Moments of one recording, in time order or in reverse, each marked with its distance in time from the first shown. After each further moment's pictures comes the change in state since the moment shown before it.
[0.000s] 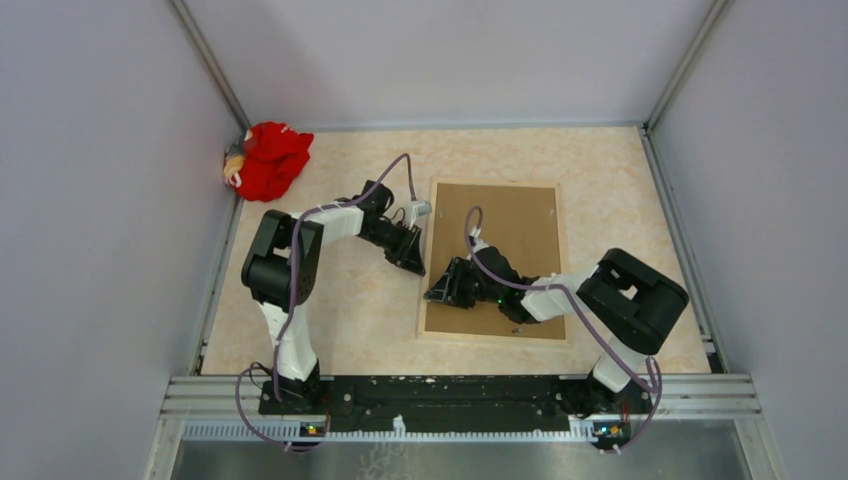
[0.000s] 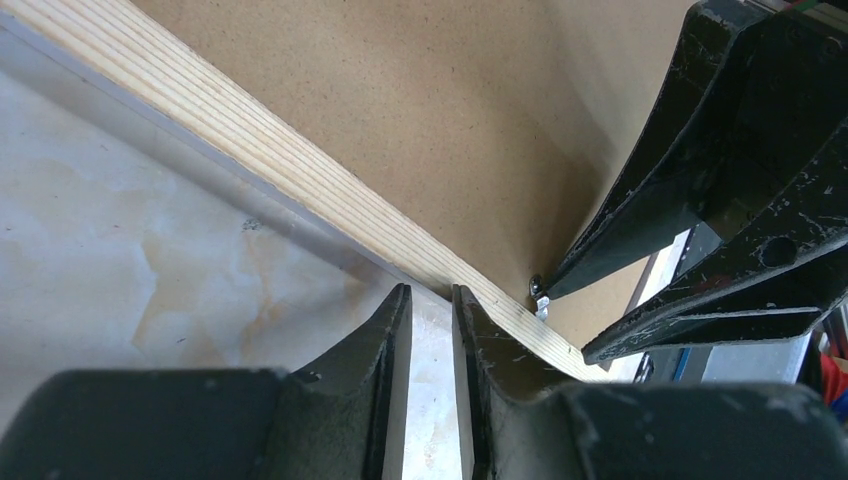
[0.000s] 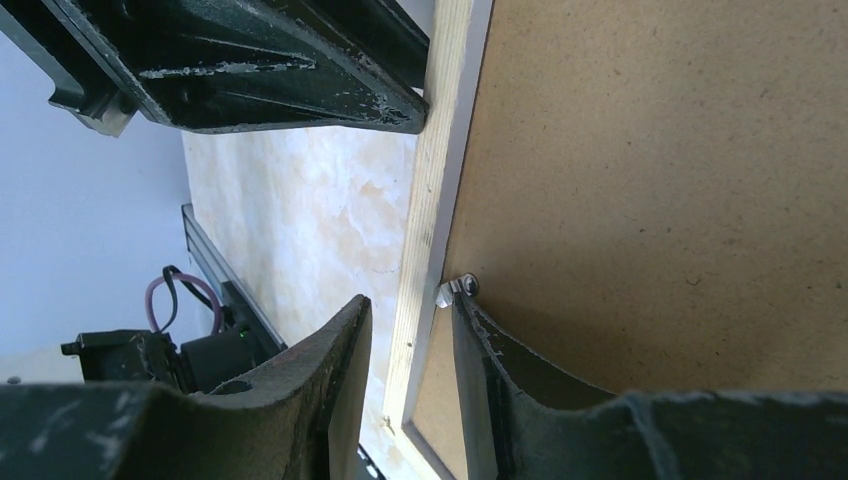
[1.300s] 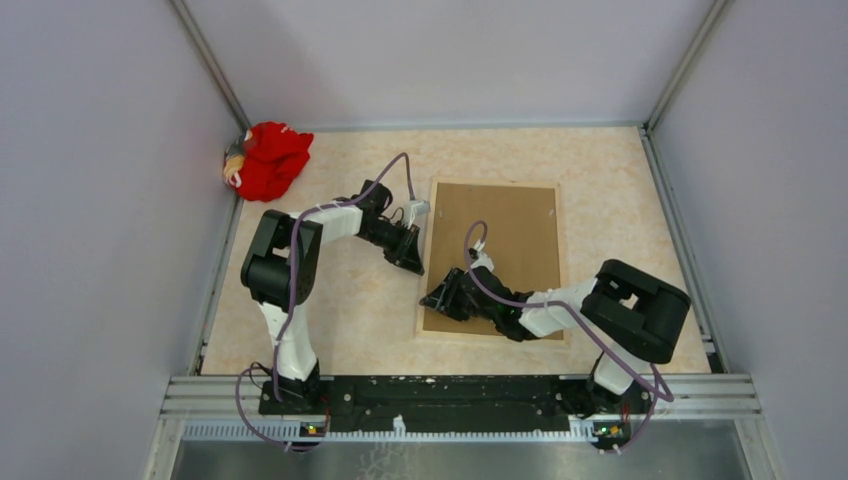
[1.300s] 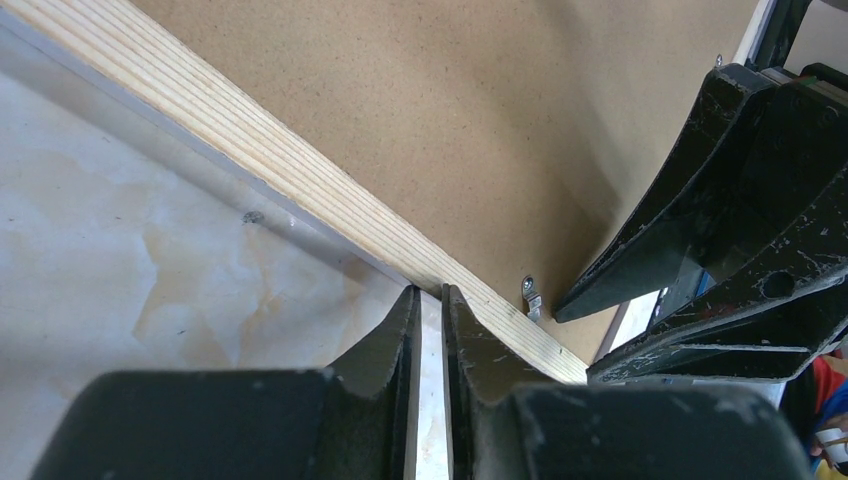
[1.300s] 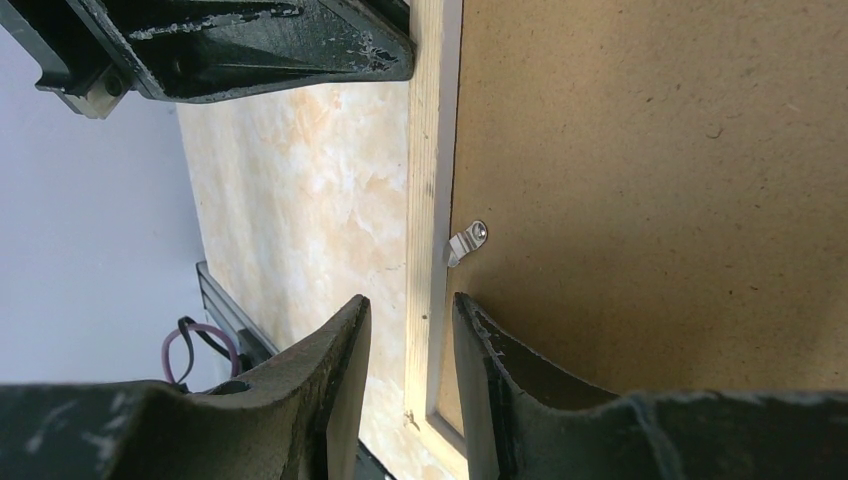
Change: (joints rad) left arm 0.005 0.000 0.003 -0.012 0.010 0.002; right arm 0.149 -0.039 -0.042 0.002 0.269 0.174
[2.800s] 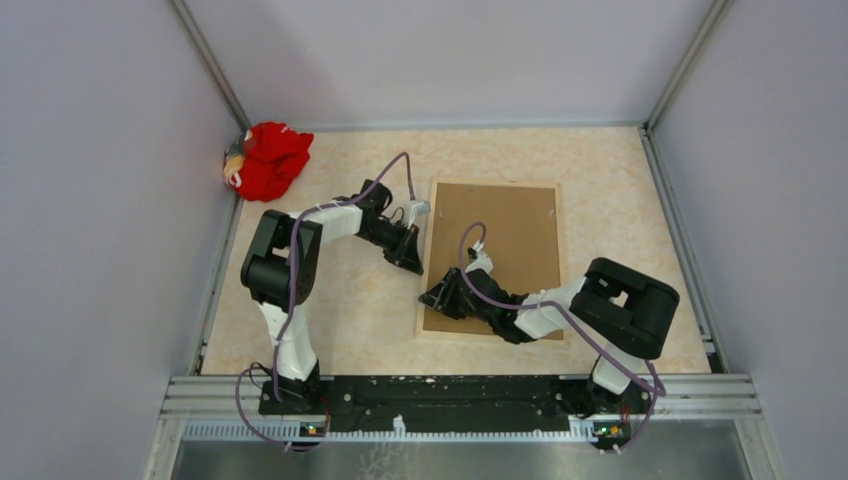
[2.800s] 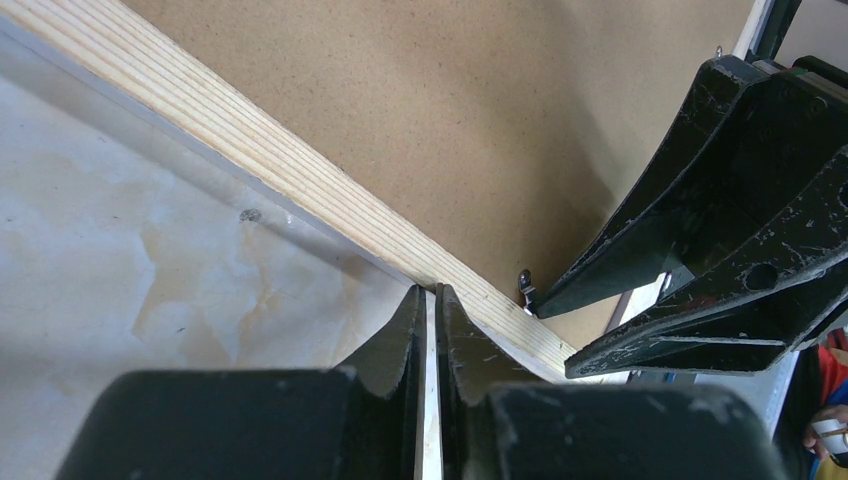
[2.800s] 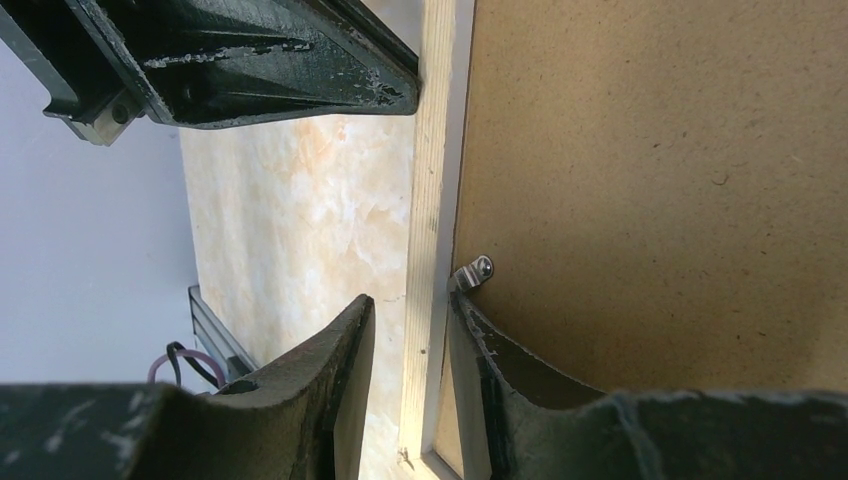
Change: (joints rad) left arm 0.000 0.000 0.005 -0.016 0.003 0.022; right arm 0.010 0.052 0.001 0.091 0.079 -0.026
